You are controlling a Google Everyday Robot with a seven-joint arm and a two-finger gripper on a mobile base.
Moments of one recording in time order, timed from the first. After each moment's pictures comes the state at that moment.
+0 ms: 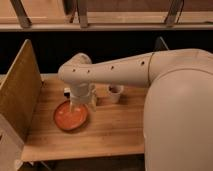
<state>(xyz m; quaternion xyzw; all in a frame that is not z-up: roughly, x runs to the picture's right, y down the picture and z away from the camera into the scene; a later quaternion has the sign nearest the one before) -0.107 0.102 0.702 -0.26 0.23 0.64 0.68</state>
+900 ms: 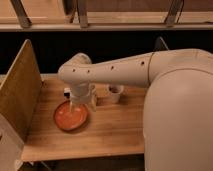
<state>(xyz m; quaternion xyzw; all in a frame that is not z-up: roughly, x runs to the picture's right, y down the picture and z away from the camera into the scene) -0.108 0.102 0.704 -0.26 0.23 0.64 0.69</state>
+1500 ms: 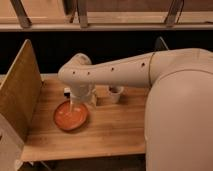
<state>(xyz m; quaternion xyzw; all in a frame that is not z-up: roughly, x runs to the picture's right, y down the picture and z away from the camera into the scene) -0.108 0.089 0.713 -0.24 0.19 0.62 0.73</state>
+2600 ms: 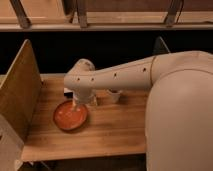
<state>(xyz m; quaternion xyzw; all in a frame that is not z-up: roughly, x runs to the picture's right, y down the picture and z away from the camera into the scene) -0.104 0.101 0.748 -0.23 0.17 0.59 0.75</state>
